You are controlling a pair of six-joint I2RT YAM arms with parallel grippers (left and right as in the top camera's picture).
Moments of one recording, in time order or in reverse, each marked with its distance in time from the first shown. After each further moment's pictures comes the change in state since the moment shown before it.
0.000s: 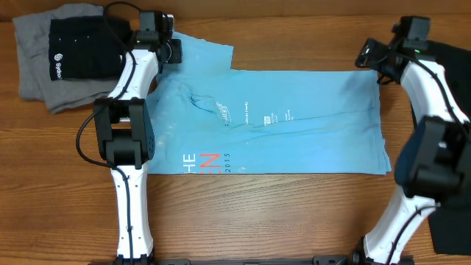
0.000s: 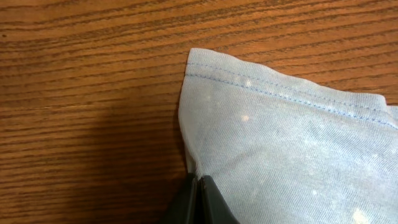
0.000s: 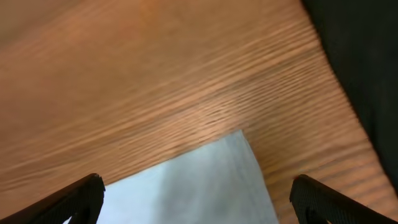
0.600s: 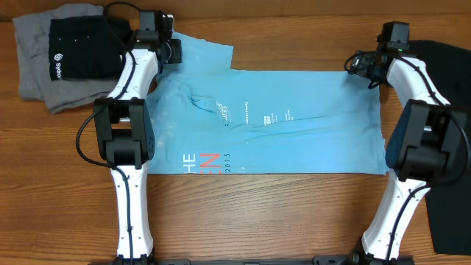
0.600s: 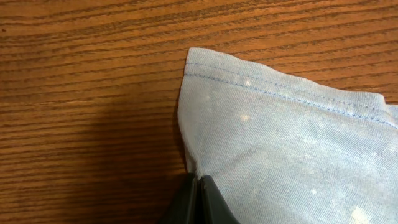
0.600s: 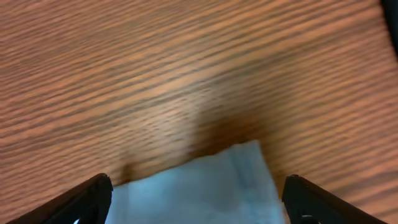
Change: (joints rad) left arm 0.000 0.000 0.004 -0.014 0.000 -0.008; right arm 0.033 0.172 0.087 -0.015 0.070 -0.066
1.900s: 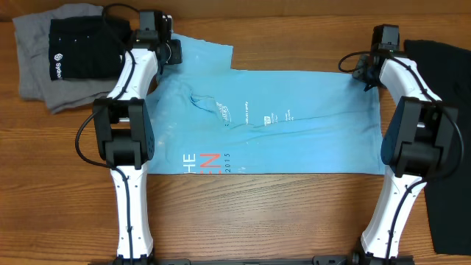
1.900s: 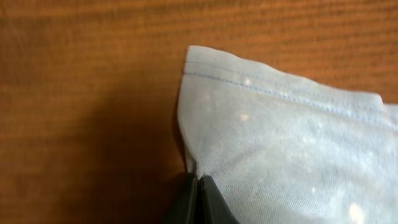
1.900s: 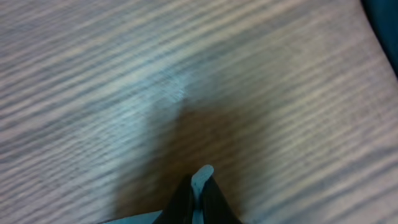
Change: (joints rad) left arm 0.000 -0.012 0.002 -0.048 0.000 -0.044; right arm 0.013 0.050 0.024 -0.039 0.134 0.109
